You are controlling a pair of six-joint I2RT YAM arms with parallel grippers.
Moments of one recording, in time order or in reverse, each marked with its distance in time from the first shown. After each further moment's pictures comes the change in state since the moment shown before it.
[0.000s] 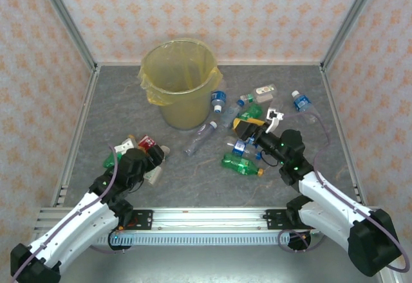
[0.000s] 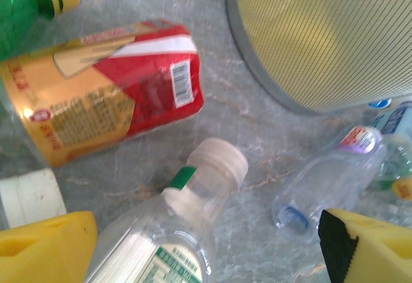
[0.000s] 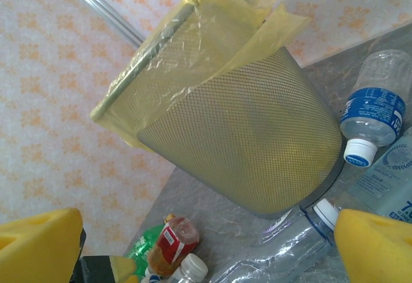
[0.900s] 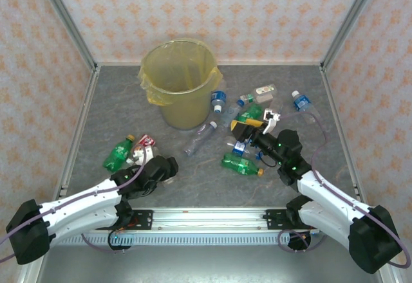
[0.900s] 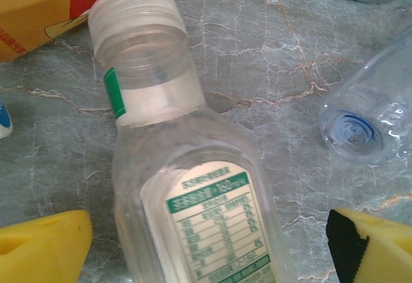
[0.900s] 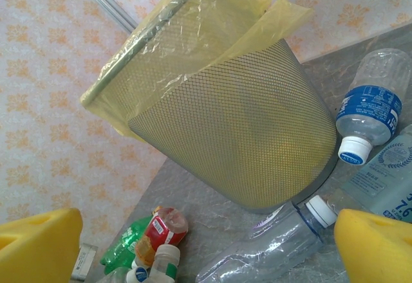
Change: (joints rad) left arm -0.304 0.304 0.035 -0.007 -0.133 -0.143; right arm 0.028 0.021 0.000 0.002 0.026 -0.048
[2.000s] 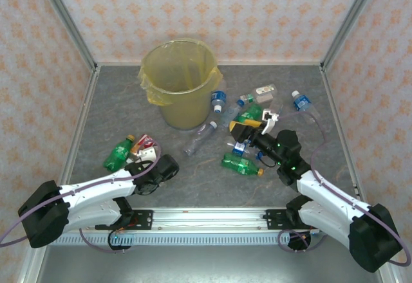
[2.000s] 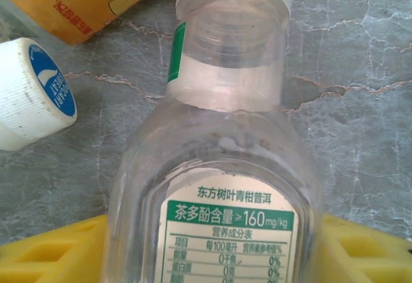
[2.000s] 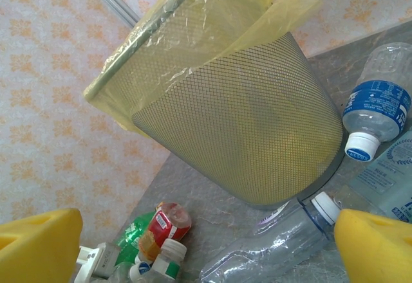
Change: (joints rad) left arm 0.000 0.215 0.065 -0.099 -0.041 -0.029; right arm 0.015 0.014 0.000 0.008 -0.006 0.000
